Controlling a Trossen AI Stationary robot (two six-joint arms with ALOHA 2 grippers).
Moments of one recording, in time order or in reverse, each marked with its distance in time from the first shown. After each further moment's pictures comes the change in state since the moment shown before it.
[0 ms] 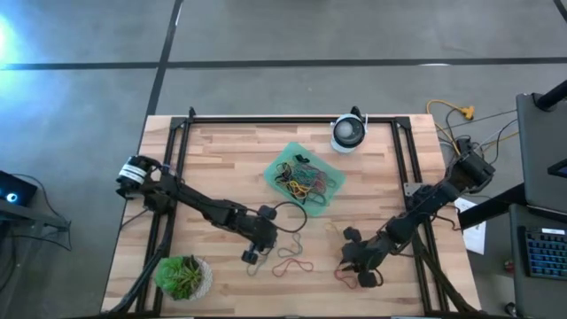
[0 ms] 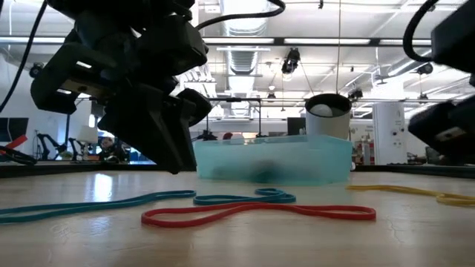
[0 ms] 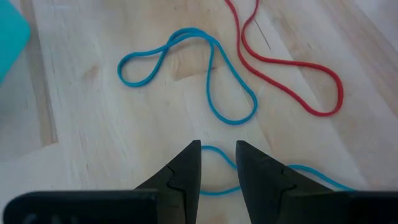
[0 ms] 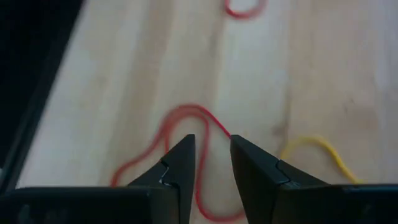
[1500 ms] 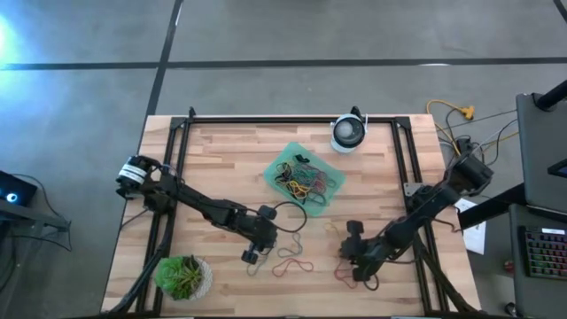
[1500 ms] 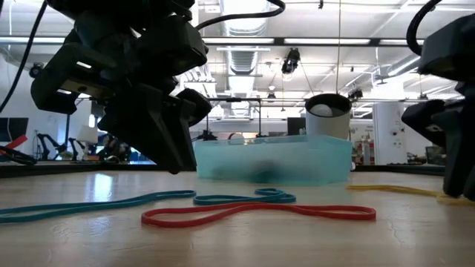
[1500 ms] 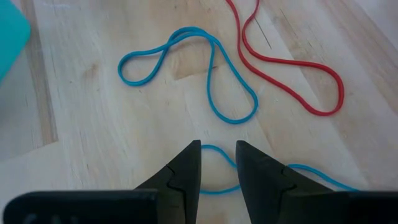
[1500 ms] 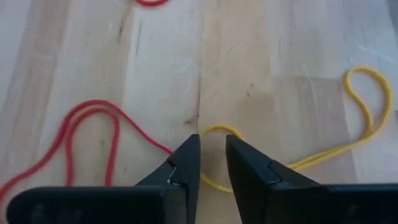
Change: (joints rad) left arm 0.000 0.000 -0.001 0.001 -0.001 -0.001; right arm 0.027 0.037 0.060 -0.206 0.257 0.026
